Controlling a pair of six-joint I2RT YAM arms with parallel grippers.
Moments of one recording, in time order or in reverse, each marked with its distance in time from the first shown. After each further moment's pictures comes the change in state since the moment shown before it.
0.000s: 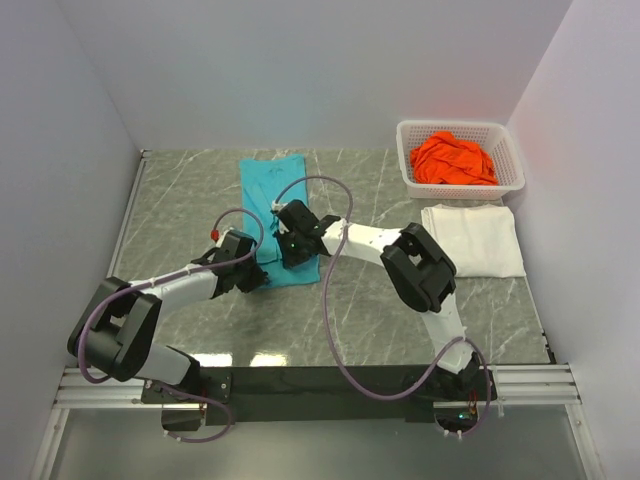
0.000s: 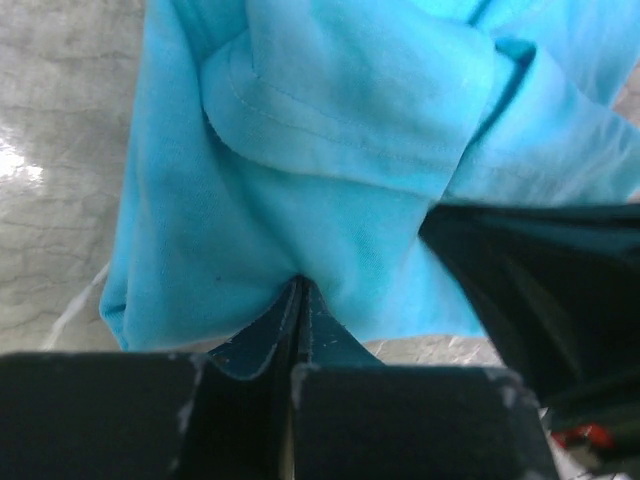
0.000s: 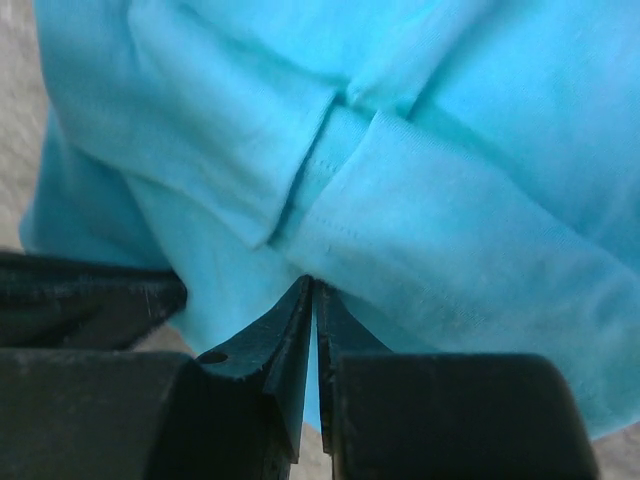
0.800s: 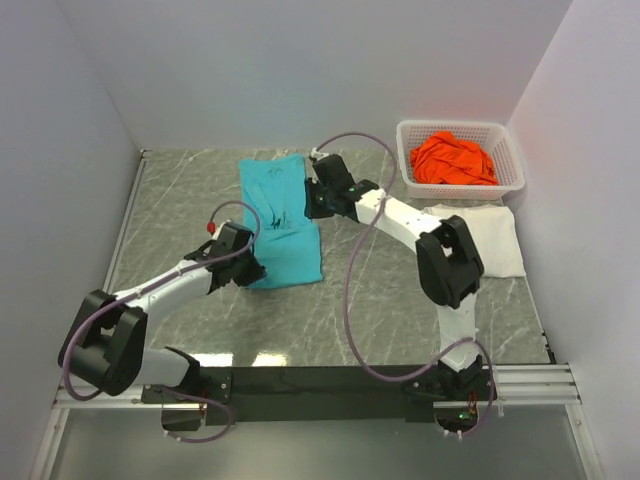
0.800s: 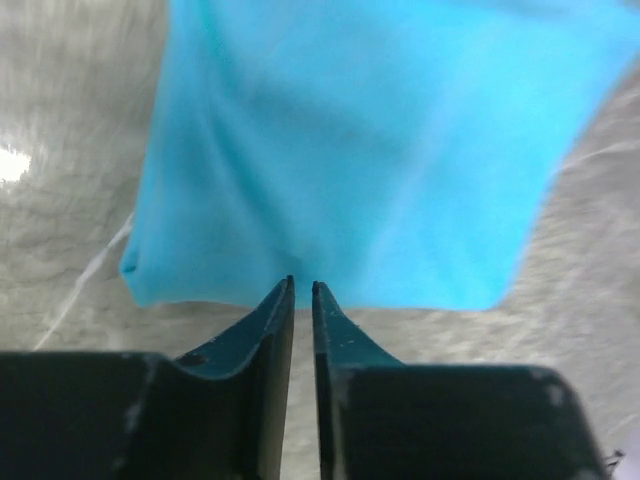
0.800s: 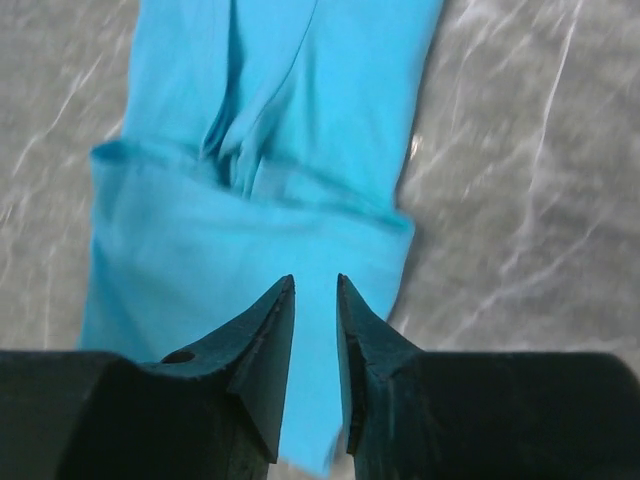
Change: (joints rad) left arm 0.004 -0.077 0.066 -0.147 -0.017 0.016; right arm -0.211 -0.084 0.128 -0.011 0.078 0.035
